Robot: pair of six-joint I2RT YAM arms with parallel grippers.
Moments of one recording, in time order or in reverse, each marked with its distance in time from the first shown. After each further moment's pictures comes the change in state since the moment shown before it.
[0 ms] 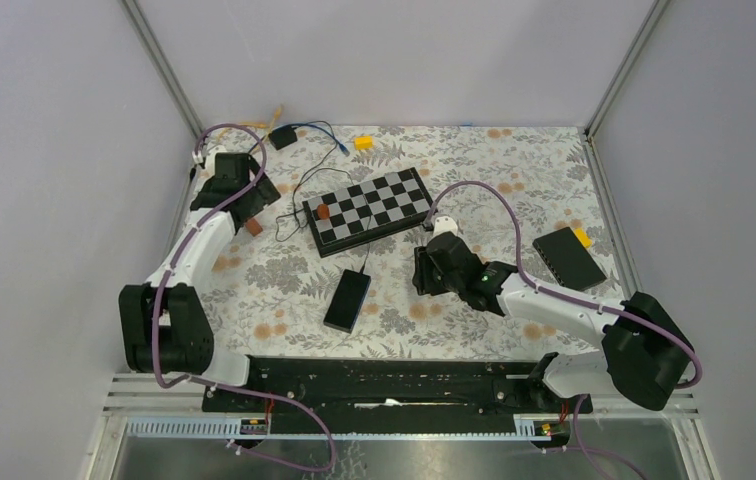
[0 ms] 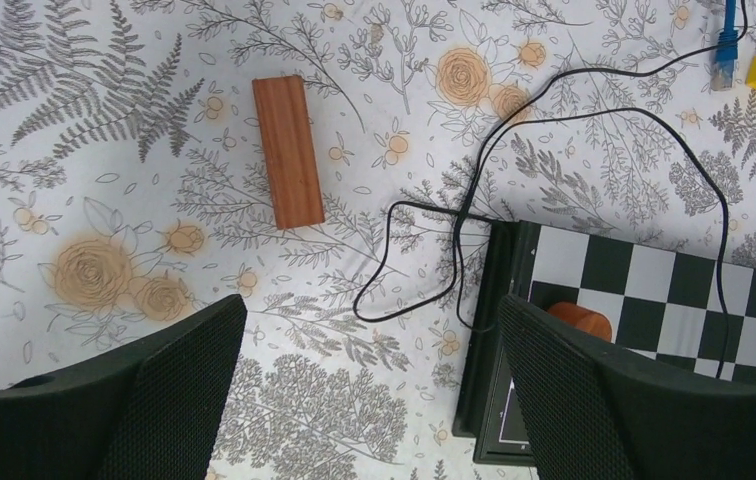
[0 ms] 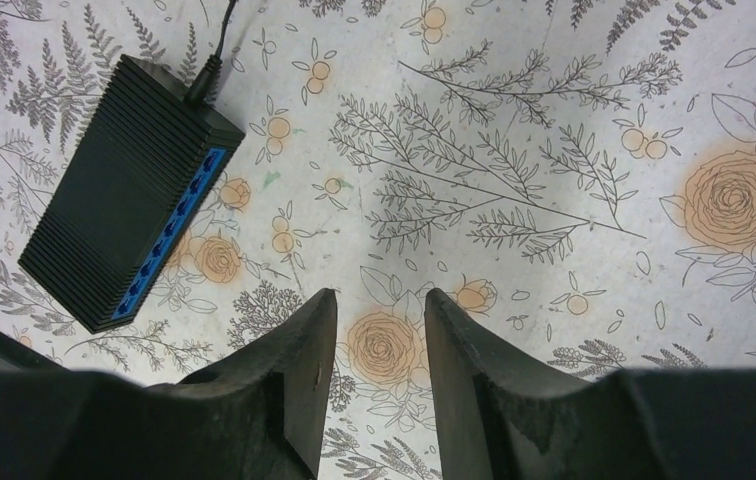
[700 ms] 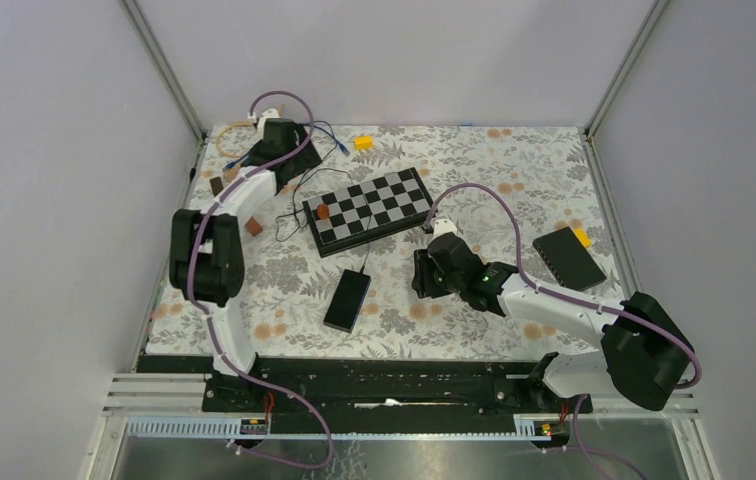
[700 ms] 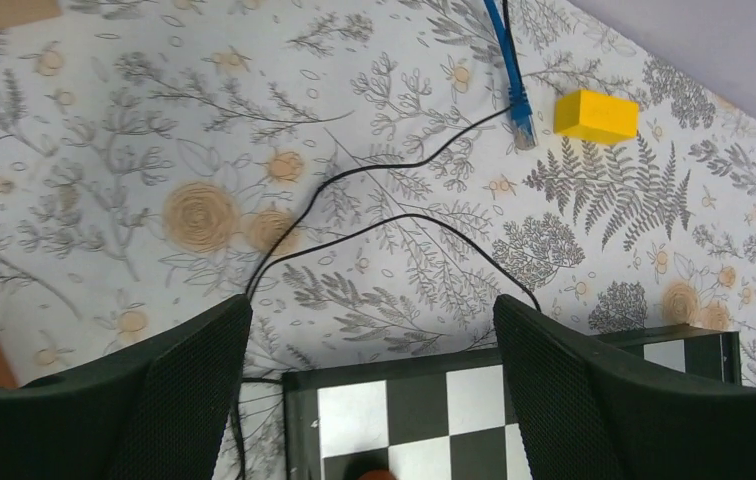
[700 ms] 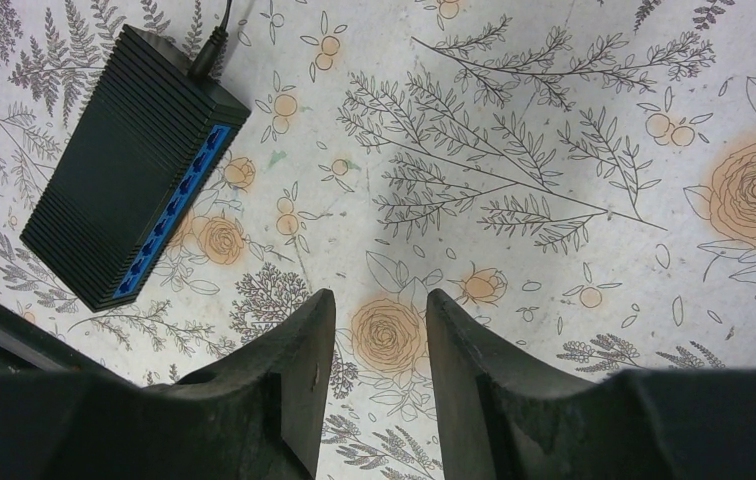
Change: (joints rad) left arm -0.111 0.455 0.346 0.241 0.064 0.016; right arm -0.009 0.000 -0.018 0.001 -0.053 -0.009
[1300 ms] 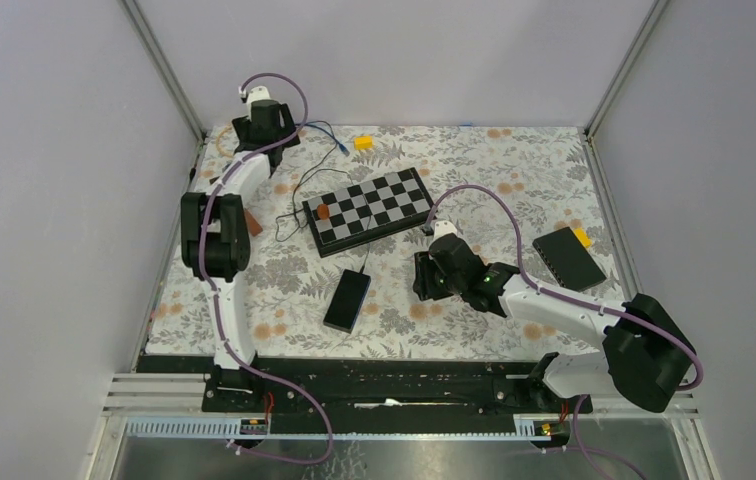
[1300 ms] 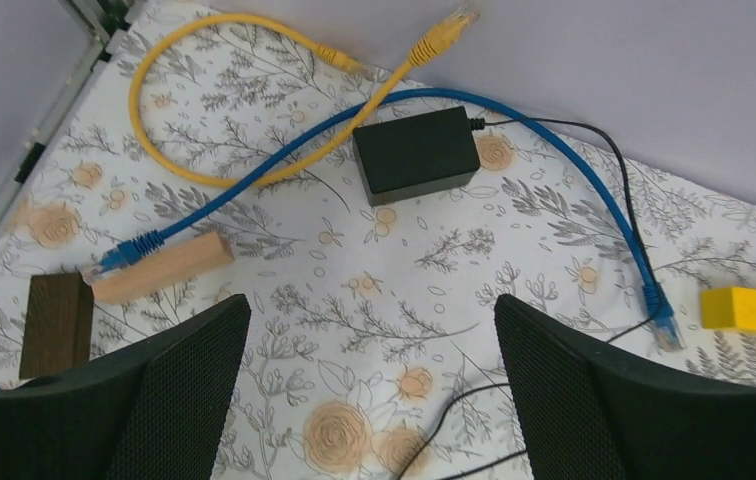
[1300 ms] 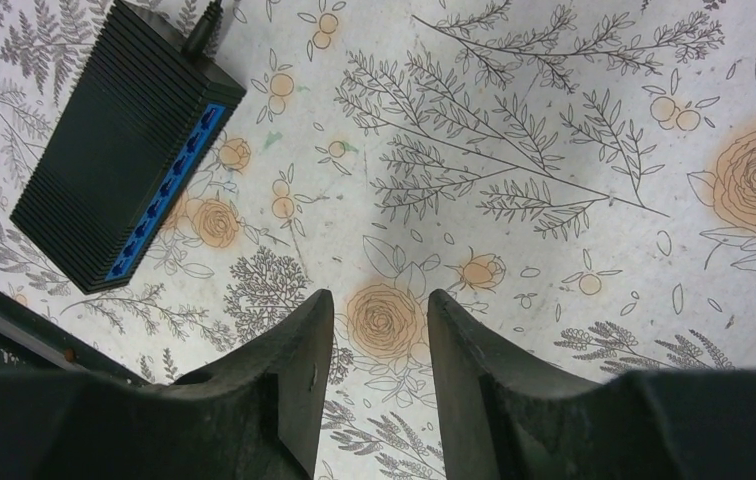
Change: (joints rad) left arm 0.073 0.254 0.291 0.102 -0.133 0.267; right arm -0.003 -0.011 -0.006 -0.016 -0.018 -0.008
